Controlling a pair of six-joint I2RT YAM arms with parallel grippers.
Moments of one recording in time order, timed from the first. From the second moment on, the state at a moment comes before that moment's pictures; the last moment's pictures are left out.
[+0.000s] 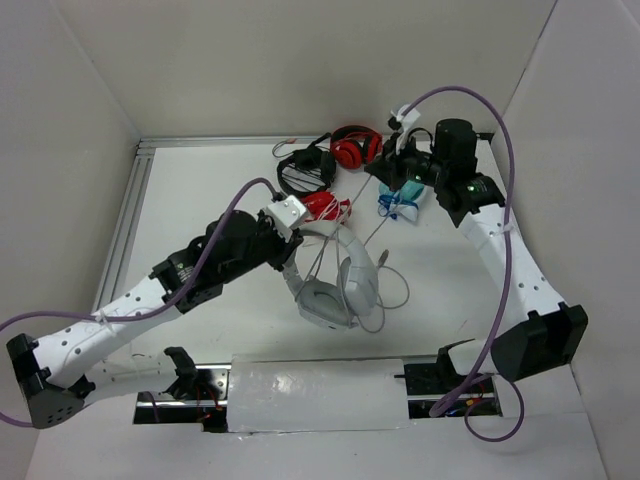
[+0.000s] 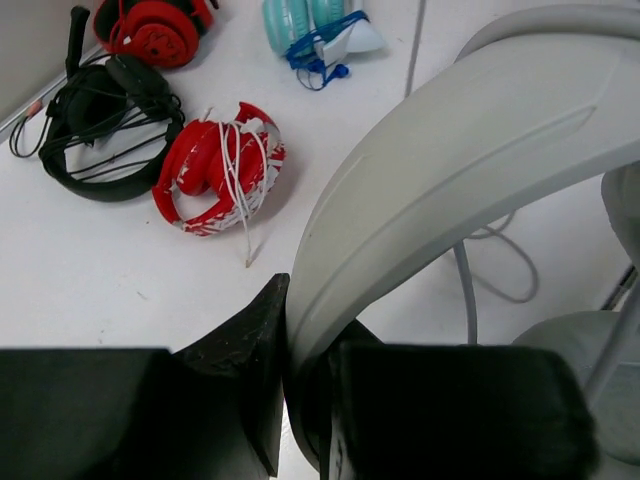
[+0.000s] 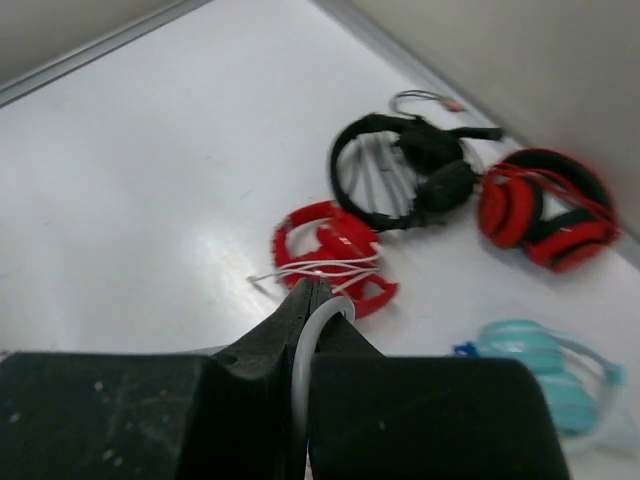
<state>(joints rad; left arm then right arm) -0.86 1.04 1.03 -0.30 -0.10 0.05 0.24 1.34 1.44 -0.37 -0.56 -0.20</state>
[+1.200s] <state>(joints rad) -0.98 1.20 1.87 -0.28 -0.38 0.16 0.68 1.75 1.10 0.38 -0.90 0.08</state>
